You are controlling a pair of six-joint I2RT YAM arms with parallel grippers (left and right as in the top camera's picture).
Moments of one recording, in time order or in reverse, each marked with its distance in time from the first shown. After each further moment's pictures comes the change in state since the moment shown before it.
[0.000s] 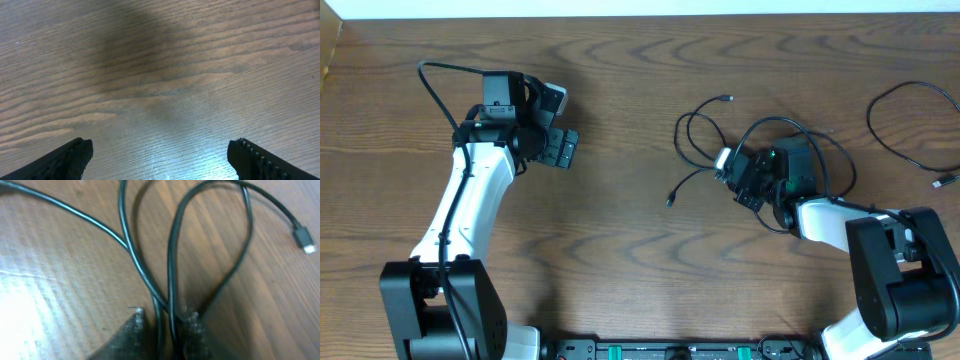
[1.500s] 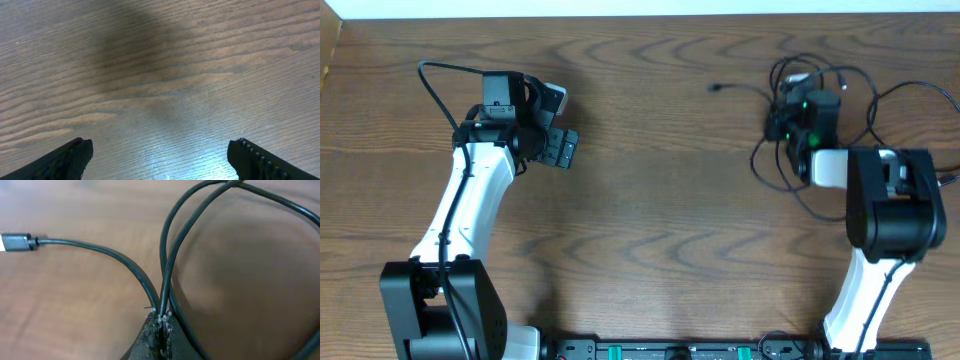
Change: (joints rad) left arm 0.000 0.000 0.000 0.000 0.000 0.000; right arm -0.208 0.405 0.441 0.248 0.221 0.836
